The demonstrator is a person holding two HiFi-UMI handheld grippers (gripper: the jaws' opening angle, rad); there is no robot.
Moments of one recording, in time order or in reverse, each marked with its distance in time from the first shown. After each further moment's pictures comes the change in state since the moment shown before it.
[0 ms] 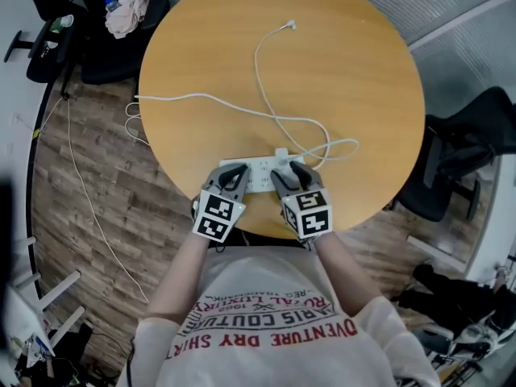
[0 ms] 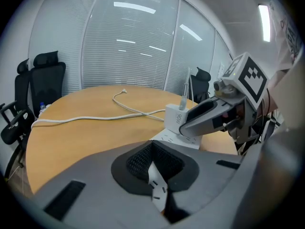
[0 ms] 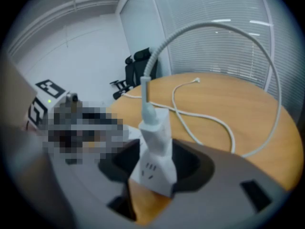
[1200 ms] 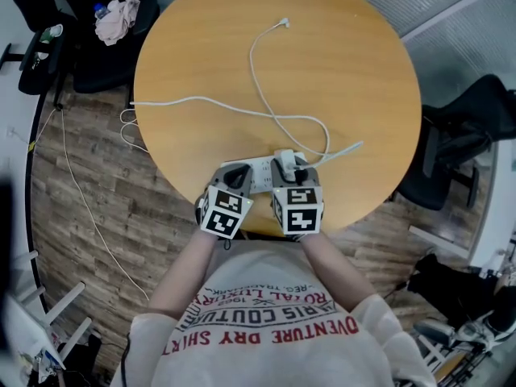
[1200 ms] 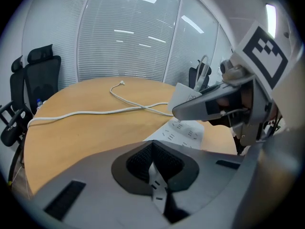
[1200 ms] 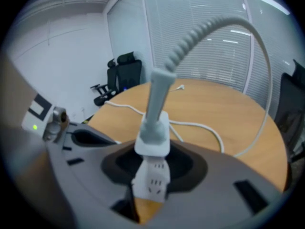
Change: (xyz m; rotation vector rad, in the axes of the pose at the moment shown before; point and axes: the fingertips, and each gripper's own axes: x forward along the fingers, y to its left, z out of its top) left arm 0.012 0.003 -0.009 -0.003 0.110 -0.023; right arm 0.000 -0.003 0.032 0.105 -0.040 -0.221
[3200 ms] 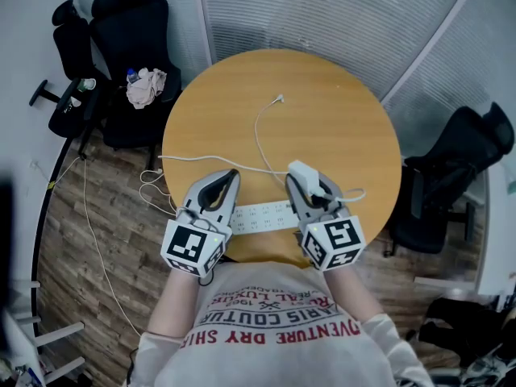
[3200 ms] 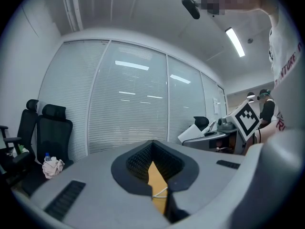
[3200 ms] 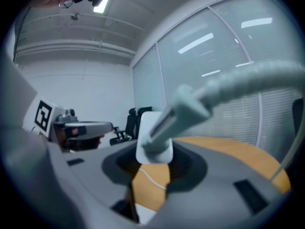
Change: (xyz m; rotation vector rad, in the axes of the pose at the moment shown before) left arm -0.222 -0.015 0.211 0.124 -0.732 0.081; right arm -0.179 0.018 0.160 -0.102 -0.622 0.198
